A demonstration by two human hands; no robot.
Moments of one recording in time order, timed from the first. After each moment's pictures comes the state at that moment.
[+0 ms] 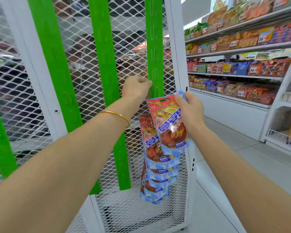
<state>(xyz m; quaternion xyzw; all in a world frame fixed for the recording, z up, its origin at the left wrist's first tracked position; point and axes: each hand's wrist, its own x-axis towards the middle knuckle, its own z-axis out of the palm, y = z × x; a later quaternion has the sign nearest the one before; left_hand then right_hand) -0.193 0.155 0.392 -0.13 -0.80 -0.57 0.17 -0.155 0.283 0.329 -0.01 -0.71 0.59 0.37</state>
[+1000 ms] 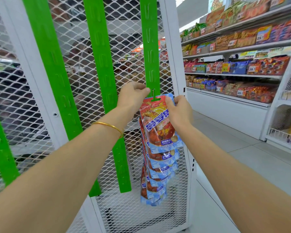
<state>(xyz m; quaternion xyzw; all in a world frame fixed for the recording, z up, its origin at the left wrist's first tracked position) -0.176 0.147 0.381 -0.15 -0.81 -0.54 0.18 -0.172 0.275 0.325 -0.11 -0.81 0.47 0.34</state>
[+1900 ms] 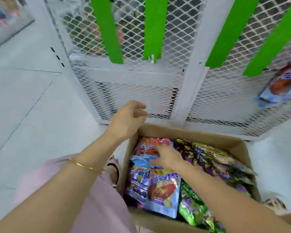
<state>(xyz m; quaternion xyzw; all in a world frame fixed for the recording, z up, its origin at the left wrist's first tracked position) -0.006 -0.194 0.042 0.11 -0.87 -0.48 -0.05 -0.021 -0.035 -0.099 0.22 -0.92 0.11 -0.29</state>
